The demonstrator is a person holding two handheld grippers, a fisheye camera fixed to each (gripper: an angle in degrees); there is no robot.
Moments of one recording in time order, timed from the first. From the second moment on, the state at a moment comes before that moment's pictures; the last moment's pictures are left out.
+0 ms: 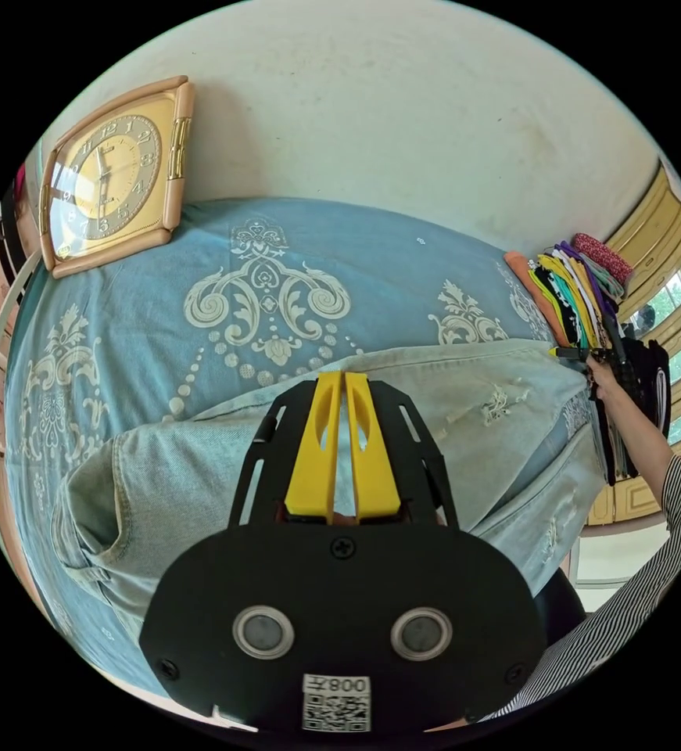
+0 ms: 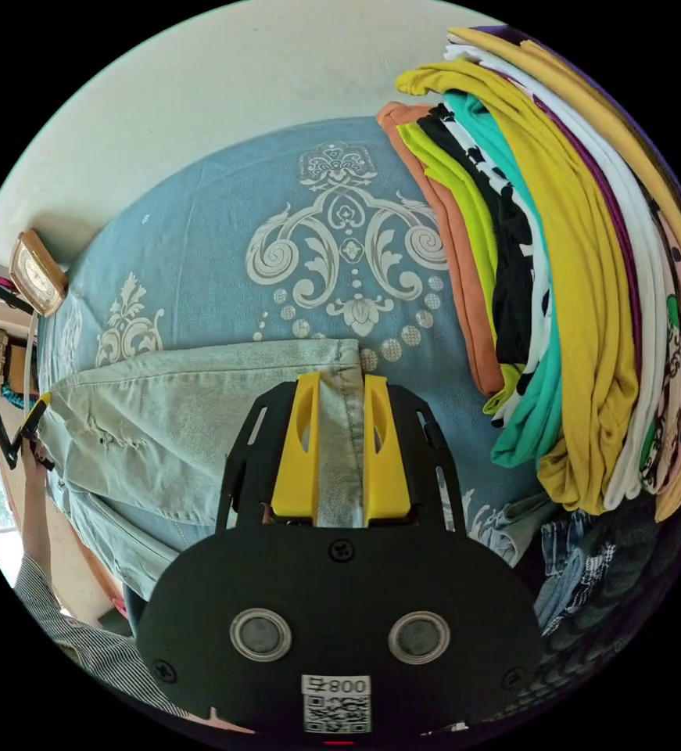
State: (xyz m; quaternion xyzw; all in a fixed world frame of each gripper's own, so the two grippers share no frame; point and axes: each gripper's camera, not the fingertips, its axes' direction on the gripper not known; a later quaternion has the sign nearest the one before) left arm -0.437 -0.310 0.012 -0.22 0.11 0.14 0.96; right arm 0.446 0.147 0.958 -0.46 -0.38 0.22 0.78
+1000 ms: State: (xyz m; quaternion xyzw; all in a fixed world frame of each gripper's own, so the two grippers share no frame) left arm -0.518 -0.160 -0.011 -0.28 0.19 0.12 0.94; right arm 0.420 0.228 0.913 -0.46 -0.35 0.22 0.79
